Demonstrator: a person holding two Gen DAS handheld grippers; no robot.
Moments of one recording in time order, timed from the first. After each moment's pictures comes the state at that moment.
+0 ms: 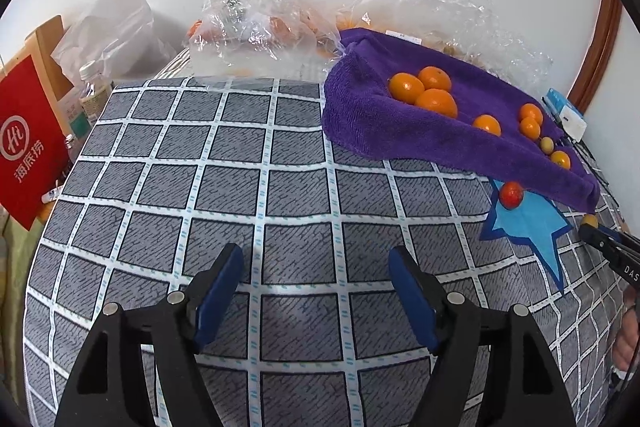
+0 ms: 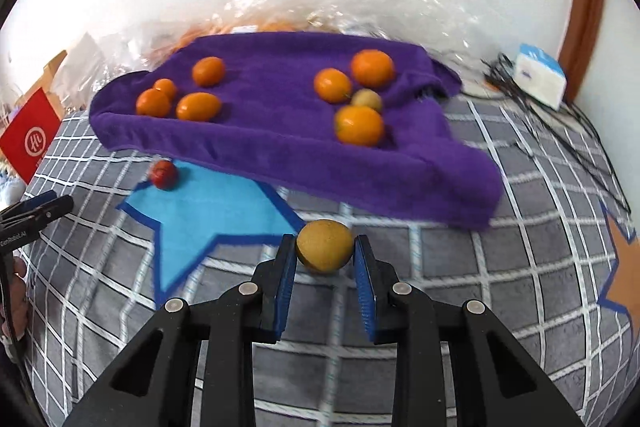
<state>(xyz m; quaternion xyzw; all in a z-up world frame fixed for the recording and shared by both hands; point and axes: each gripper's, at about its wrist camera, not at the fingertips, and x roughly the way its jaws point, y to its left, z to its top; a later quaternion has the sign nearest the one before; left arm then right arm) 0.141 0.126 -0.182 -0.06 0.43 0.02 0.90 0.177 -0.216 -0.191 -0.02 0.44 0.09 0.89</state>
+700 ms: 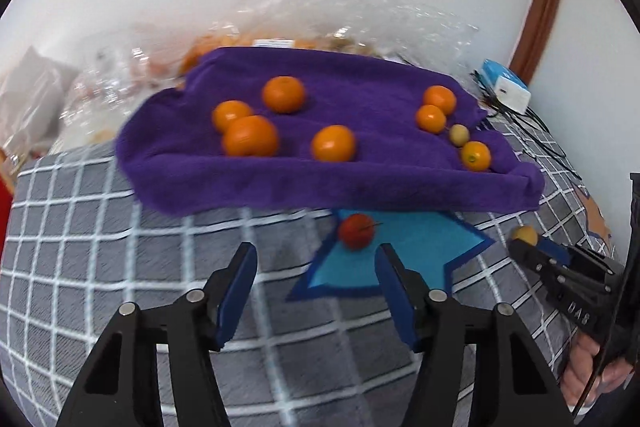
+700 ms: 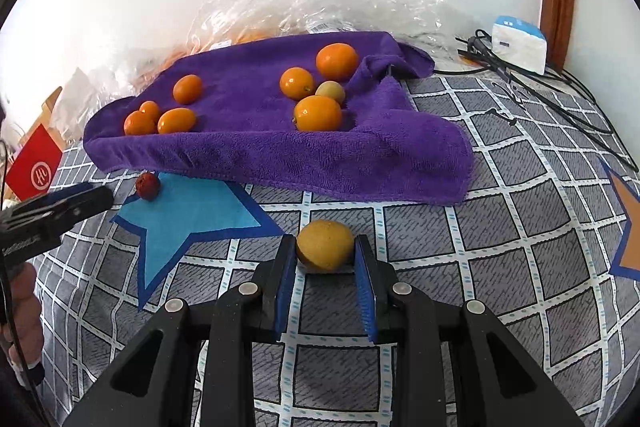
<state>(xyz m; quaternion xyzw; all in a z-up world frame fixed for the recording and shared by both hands) 0.179 0.004 -0.157 -0.02 0.43 -0.07 0.90 0.174 -0.242 -0.201 0.04 0.42 0.09 0.90</state>
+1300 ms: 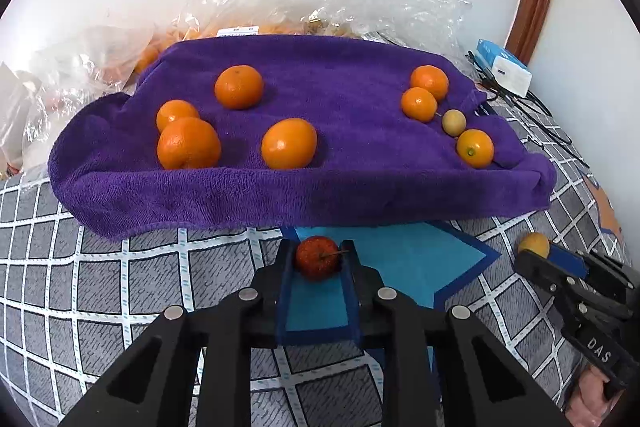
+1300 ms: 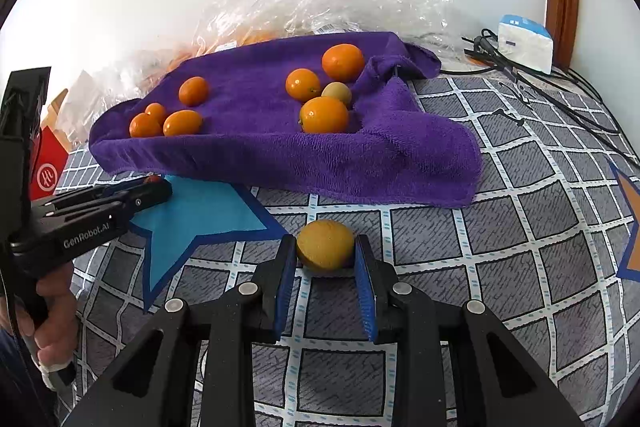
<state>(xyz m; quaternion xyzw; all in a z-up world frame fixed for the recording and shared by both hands) 0.199 -0.024 -0.176 0.00 0.44 -0.08 0.89 0.175 -0.245 -0.201 0.05 0.42 0.11 0.90</state>
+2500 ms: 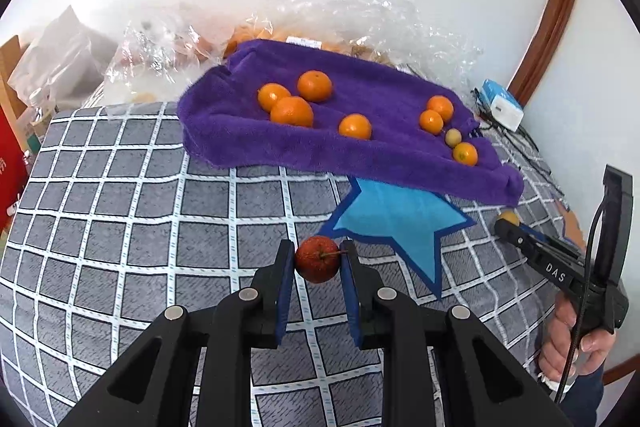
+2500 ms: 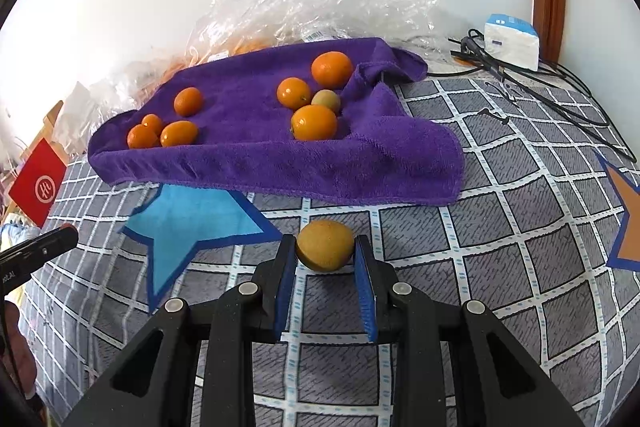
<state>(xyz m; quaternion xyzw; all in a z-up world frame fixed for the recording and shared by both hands) 0.128 0.045 -0.137 -0.08 0.43 -0.06 0.90 0.169 -0.250 -0.191 0.06 0.42 0.09 0.90</state>
